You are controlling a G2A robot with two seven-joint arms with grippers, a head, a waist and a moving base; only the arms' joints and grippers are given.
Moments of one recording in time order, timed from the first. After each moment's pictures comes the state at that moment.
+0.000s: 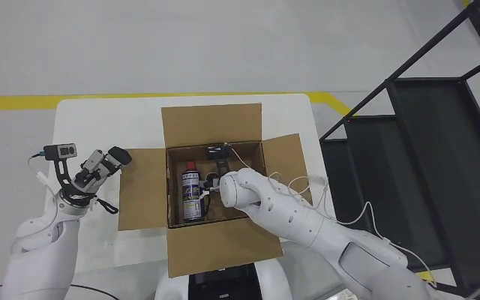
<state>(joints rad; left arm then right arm) 1.42 -1.10 -1.63 -1.41 -0.64 -0.68 -0.99 -0.88 -1.40 0.56 -1.36 -0.67 0.71 0.80</state>
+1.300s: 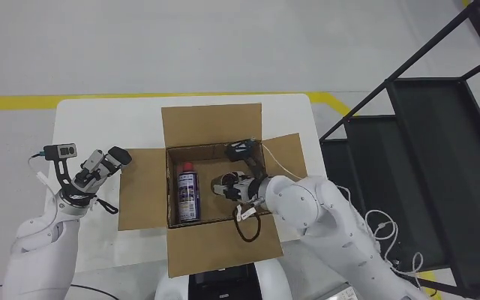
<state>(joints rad) 1.42 -1.10 -1.63 -1.41 -0.64 -0.68 -0.99 -1.30 -1.22 1.09 -2.16 -0.80 0.38 1.21</state>
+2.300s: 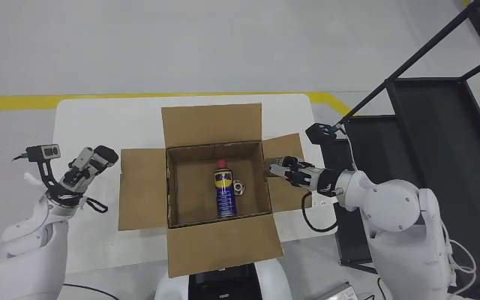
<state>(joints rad) 1.46 -1.08 -1.73 -1.43 -0.51 -0.67 -0.90 -1.55 -1.18 1.63 -2.32 -0.52 0.29 1.23</state>
